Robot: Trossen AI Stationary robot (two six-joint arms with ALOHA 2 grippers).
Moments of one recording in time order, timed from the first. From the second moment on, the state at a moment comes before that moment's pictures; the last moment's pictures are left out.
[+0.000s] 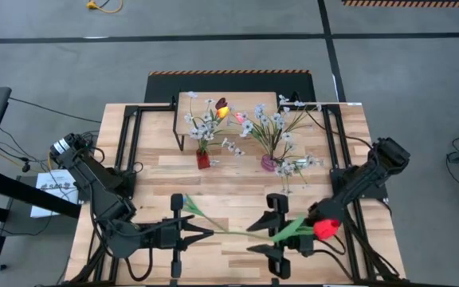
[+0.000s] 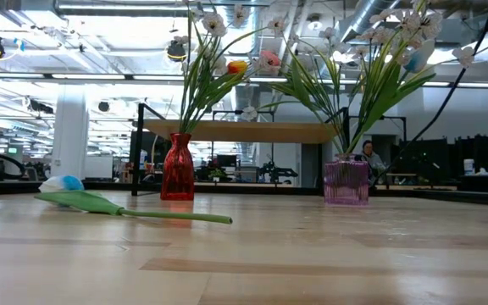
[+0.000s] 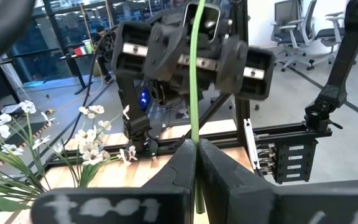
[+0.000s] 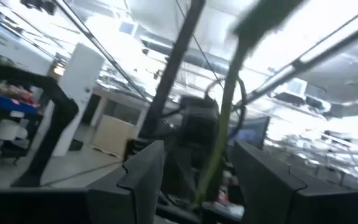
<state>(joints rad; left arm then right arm) -0.80 1.49 1.37 0.01 -0.85 0.04 0.70 1.64 1.10 1.07 0.40 -0.66</state>
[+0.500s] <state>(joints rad) -0.80 1.49 1.37 -0.01 -0.84 0.02 0.71 1.64 1.16 1.03 0.36 -0.69</state>
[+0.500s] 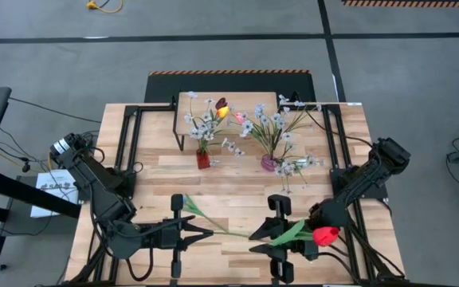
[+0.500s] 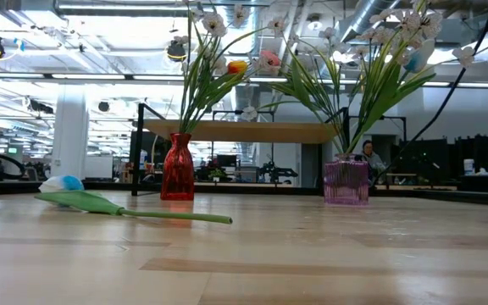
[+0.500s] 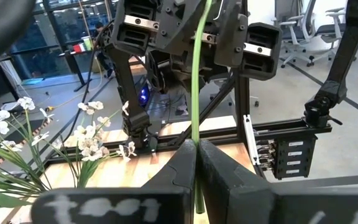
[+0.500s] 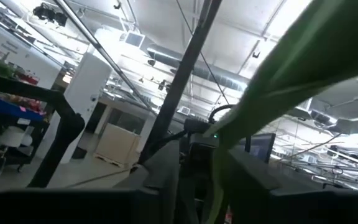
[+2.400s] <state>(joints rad) -0.50 1.60 1.38 0.01 -0.16 -0.14 0.61 1.53 1.22 0.27 0.26 -0.22</state>
